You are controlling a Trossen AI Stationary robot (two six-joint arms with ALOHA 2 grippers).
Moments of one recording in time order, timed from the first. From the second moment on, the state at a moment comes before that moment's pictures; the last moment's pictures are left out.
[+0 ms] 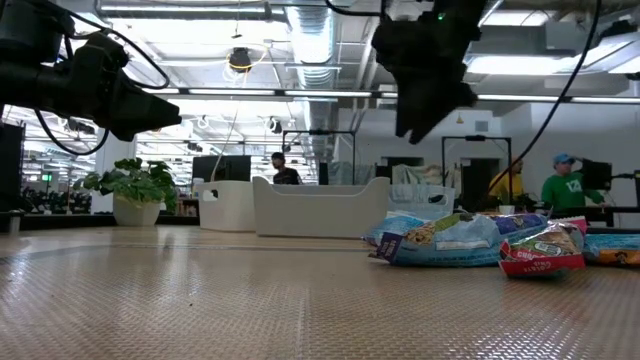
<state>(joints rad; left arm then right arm) 0.30 0.10 0.01 0.03 -0.01 -0.06 0.06 1.62 1.27 -0.86 0.19 0.69</state>
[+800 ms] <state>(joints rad) 0.30 0.12 0.01 0.03 -0.01 -0.06 0.15 1.87 1.27 -0.67 0.07 0.92</state>
